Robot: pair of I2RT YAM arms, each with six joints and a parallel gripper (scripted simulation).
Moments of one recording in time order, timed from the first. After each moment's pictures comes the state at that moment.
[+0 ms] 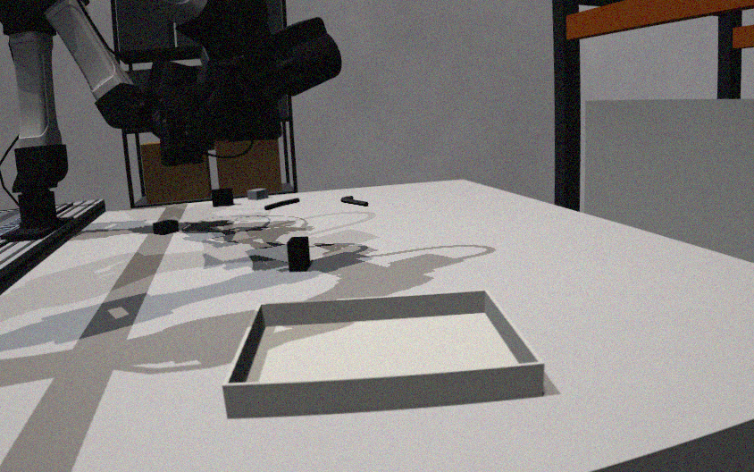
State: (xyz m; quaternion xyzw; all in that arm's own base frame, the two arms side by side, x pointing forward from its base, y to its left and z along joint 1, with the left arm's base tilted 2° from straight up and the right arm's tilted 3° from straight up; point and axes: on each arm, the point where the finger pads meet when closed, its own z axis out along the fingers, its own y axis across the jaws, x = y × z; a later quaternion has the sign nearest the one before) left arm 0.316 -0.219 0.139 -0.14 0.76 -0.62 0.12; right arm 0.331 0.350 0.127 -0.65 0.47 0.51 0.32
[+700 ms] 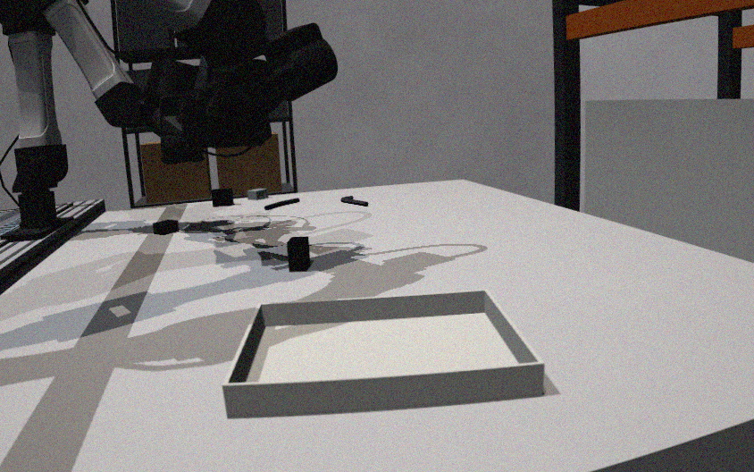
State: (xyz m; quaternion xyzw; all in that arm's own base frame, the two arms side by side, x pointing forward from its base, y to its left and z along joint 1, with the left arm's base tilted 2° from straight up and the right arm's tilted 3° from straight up) left arm 0.317 -0.219 0.143 -0.14 0.76 -0.62 0.13; right arm 0.327 0.360 0.120 -0.65 0.47 0.51 0.32
